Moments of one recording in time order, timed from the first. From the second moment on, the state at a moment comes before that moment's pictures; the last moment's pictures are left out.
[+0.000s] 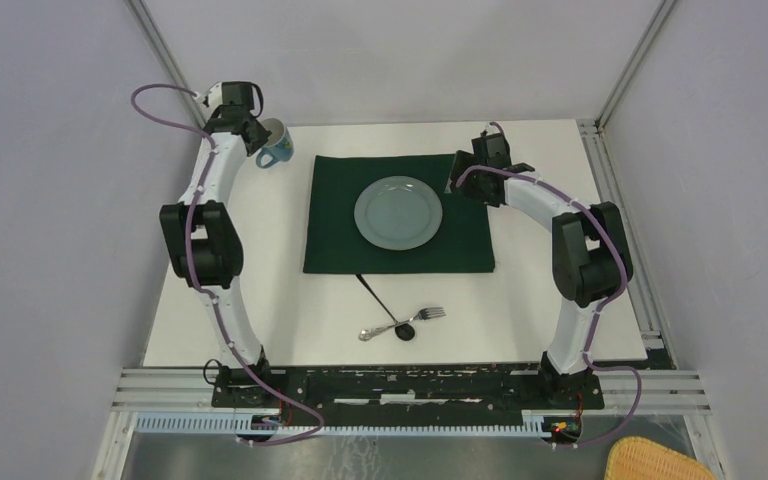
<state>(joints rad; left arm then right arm) 0.06 2.02 1.85 -0.57 -0.30 -0.64 0.29 1.91 1.37 -0.31 0.08 0.52</state>
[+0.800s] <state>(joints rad) -0.21 2.15 1.97 -0.63 -0.28 -0.63 0.29 1.81 1.30 -0.31 0.12 0.52</state>
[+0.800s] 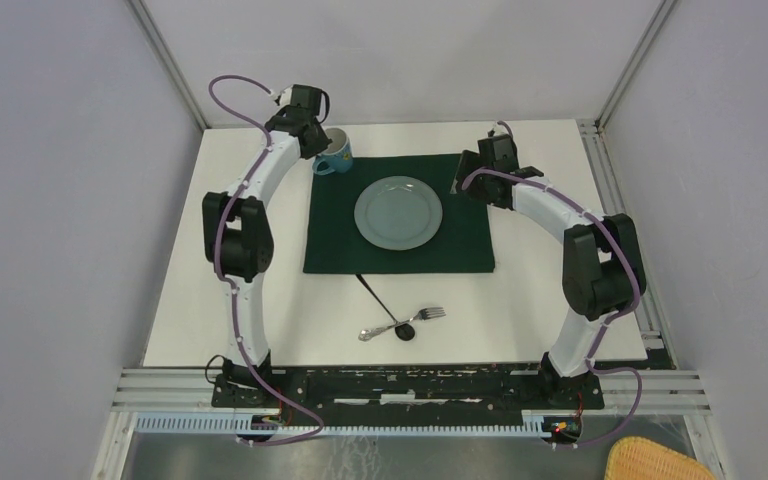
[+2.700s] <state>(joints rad) -0.24 2.08 1.84 -0.64 -0.34 -0.63 0.31 1.80 1.30 -0.31 0.08 0.52</state>
